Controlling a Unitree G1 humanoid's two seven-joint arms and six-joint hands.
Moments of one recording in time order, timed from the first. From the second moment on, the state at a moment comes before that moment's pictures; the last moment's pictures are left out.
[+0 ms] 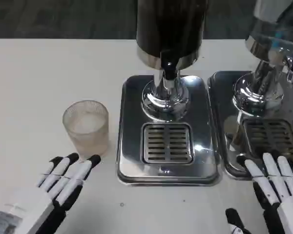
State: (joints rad) left arm 0.54 0.62 0.10 -0.05 0.80 -0.73 0.28; right arm 0.74 -0.36 0.19 -0.39 -1.07 -0.15 -0.52
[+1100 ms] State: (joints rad) left arm 0.37 0.57 0.12 0.16 0.52 -0.80 0.30; right arm 0.69 -0.32 0.22 -0.37 -1.03 -0.15 -0.52
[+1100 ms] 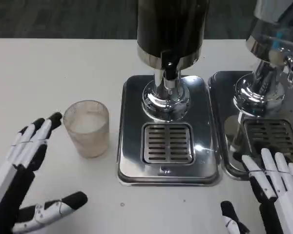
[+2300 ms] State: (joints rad) left arm -0.35 0.56 -0.13 1.08 0.48 -0.79 0.28; right arm 0.56 -0.24 0.40 -0.32 -1.11 -0.15 -0.54
